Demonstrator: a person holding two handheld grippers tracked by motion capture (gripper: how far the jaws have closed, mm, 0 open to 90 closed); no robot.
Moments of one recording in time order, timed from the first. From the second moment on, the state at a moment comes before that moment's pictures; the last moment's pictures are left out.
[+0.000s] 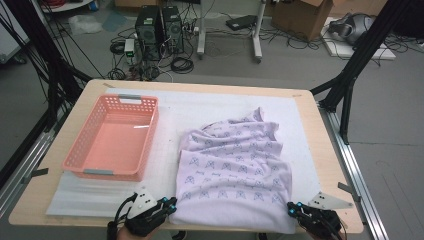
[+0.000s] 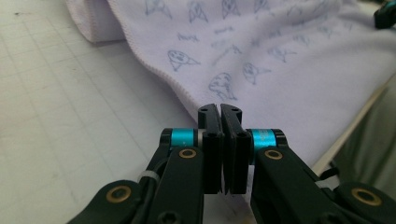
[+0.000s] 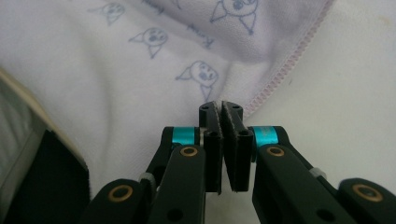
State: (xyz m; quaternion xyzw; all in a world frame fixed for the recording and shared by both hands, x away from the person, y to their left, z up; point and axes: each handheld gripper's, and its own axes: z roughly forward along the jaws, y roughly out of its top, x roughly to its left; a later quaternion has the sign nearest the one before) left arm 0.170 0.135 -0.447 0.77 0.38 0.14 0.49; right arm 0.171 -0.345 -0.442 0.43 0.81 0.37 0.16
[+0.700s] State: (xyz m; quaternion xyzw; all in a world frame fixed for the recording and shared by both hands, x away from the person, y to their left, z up) left arm 0.188 0.129 -0.456 0.75 0.41 0.13 0.50; right arm 0.168 -0.349 -0.438 0.45 0.78 0.37 0.20
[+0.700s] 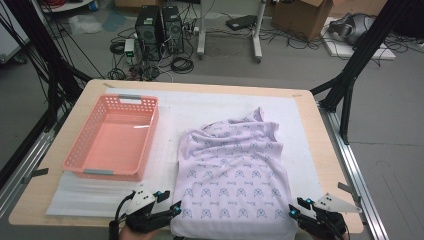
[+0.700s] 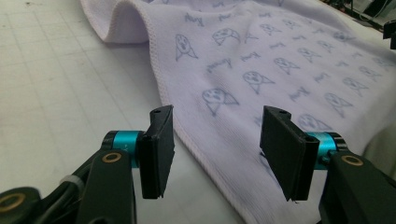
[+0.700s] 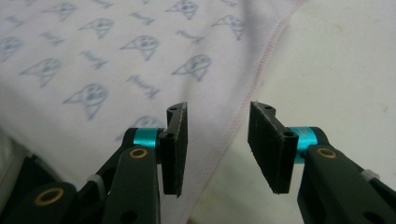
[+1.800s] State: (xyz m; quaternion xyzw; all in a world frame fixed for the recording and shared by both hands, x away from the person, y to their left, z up) left arm 0.204 0.107 -0.462 0.78 0.40 0.16 0.46; right arm 0.167 -0.358 -0.444 0.46 0.78 0.39 0.19
